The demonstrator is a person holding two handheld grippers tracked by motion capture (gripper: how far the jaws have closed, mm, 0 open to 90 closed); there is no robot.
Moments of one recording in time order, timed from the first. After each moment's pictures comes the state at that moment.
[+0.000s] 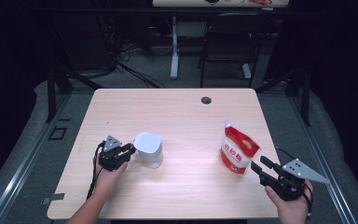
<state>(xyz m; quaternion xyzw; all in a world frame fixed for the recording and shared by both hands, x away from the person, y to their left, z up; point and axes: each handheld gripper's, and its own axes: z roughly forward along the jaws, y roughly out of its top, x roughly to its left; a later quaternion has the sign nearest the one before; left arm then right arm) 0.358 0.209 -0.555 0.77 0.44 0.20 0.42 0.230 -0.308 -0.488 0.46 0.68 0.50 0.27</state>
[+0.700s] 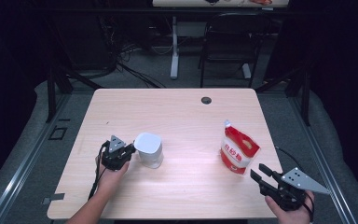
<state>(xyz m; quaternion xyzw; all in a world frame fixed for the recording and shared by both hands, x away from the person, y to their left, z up) 0.355 0.201 -0.553 0.78 0.43 0.23 0.40 0.210 -0.300 -0.490 0.44 0.70 0.50 0.28</state>
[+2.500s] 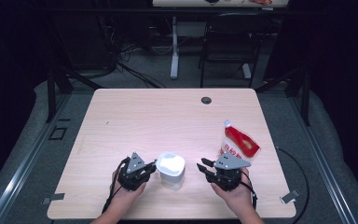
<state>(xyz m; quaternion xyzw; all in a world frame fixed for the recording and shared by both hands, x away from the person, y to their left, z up) 0.295 0.140 -0.548 0.83 0.34 0.17 0.41 0.280 -0.172 -0.519 0.32 0.79 0.48 0.20</state>
